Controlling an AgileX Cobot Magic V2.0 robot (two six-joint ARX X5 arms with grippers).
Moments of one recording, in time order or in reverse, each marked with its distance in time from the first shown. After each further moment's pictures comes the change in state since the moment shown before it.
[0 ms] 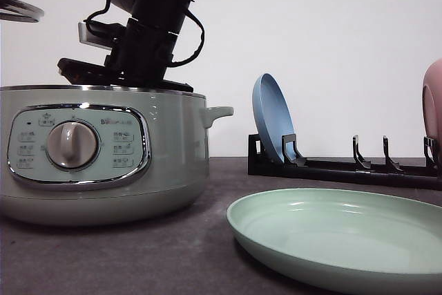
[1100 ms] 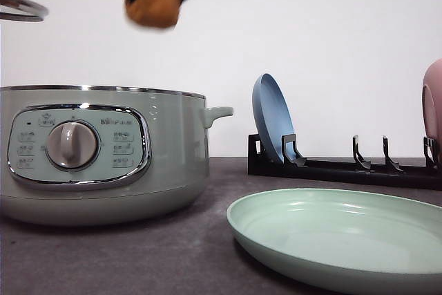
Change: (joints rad) left_arx -0.007 0.000 0.000 0.000 0.045 0.000; right_arx -0.042 -0.395 0.003 -0.156 -0.002 -0.062
